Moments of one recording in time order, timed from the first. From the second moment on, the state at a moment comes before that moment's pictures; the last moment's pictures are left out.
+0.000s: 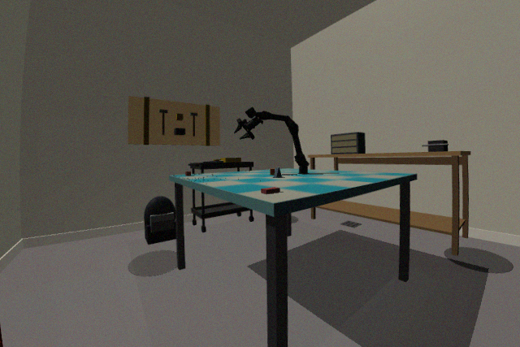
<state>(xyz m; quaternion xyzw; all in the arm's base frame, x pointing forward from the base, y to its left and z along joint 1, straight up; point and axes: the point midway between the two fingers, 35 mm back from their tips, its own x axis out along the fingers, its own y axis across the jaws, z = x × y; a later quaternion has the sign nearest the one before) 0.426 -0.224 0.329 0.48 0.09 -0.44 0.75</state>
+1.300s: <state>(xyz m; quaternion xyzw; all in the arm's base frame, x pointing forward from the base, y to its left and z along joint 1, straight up) 0.218 -0.201 0.170 0.63 0.26 -0.61 0.41</state>
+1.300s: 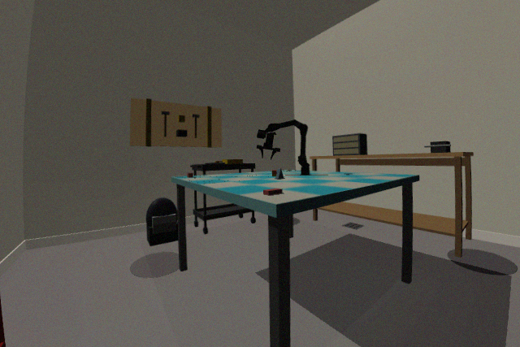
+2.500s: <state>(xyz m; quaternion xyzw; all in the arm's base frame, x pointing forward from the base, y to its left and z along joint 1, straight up) 0.170 -0.174 0.068 0.65 0.28 -0.64 0.30</state>
